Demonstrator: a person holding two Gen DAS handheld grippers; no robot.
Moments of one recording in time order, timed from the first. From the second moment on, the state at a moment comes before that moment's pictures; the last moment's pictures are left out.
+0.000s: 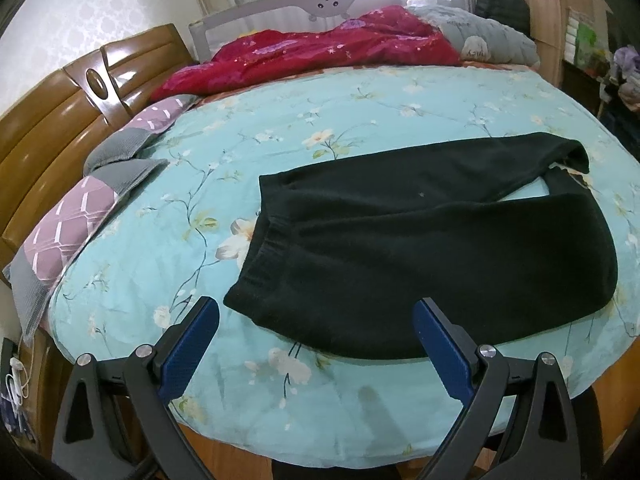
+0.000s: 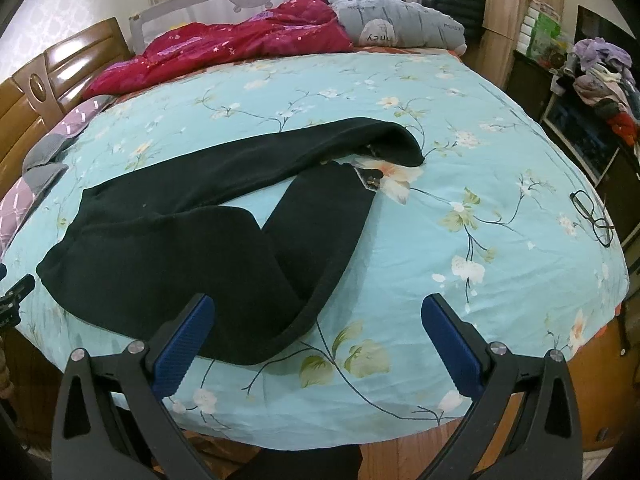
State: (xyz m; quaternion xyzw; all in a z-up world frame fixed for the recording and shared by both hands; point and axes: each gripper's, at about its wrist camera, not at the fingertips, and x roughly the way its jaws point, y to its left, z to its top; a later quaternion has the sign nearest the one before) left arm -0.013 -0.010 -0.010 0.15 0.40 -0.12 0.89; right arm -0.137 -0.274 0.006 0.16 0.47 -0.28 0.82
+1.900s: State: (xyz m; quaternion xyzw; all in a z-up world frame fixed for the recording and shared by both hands) left arm -0.004 -0.041 -0.020 0.15 0.44 -0.14 0.87; right arm -0.141 -0.283 -0.008 0.17 0.49 -0.29 0.81
